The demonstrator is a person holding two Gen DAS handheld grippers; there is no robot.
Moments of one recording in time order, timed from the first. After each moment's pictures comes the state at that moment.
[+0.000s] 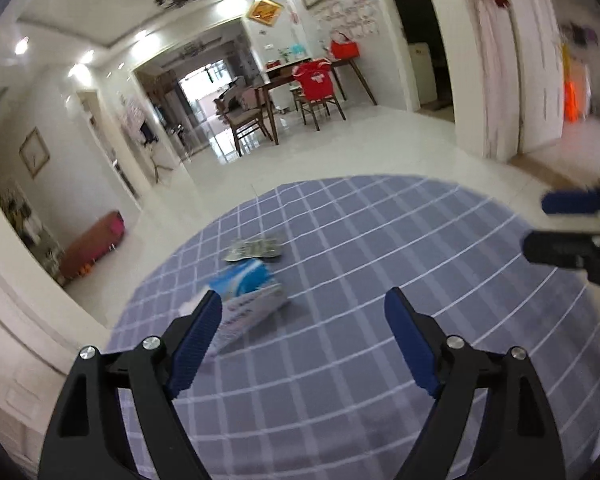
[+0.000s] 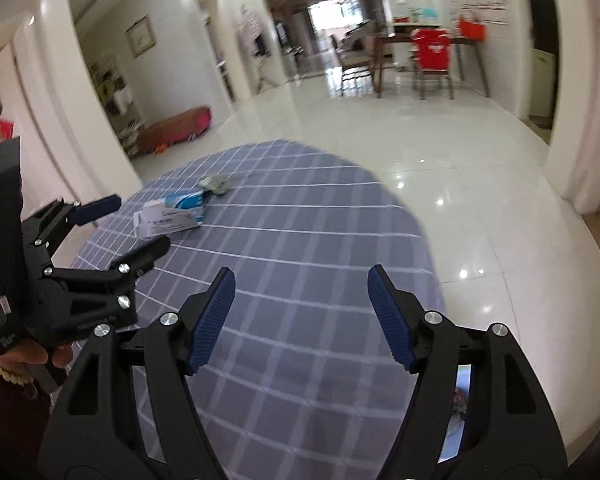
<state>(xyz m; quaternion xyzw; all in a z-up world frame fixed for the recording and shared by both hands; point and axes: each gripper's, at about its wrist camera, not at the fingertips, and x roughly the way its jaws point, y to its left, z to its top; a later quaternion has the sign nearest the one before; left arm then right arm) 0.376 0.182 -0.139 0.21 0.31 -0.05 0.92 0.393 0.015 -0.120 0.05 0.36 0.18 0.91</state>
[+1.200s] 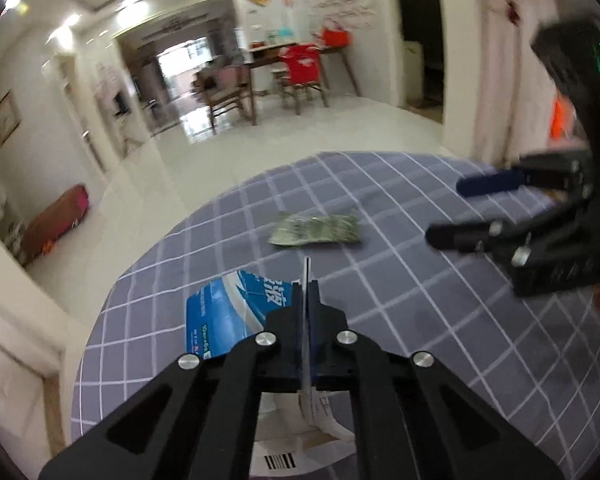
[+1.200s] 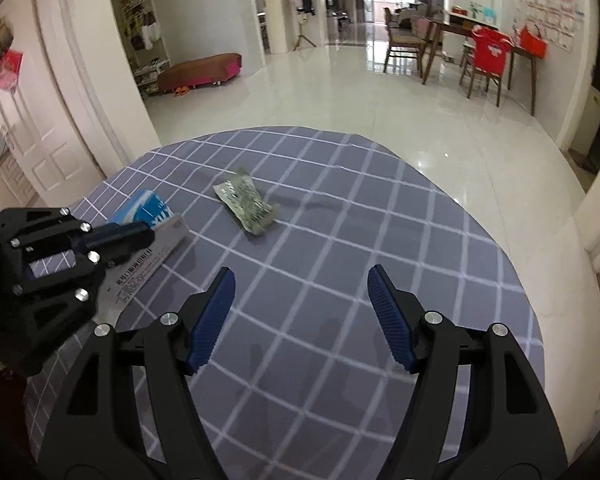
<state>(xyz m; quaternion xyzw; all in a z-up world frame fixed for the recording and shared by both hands) 0.455 0.290 -0.151 0.12 0.35 -0.10 0.92 0.519 0.140 -0.153 -0.06 0.40 0.23 0.89</state>
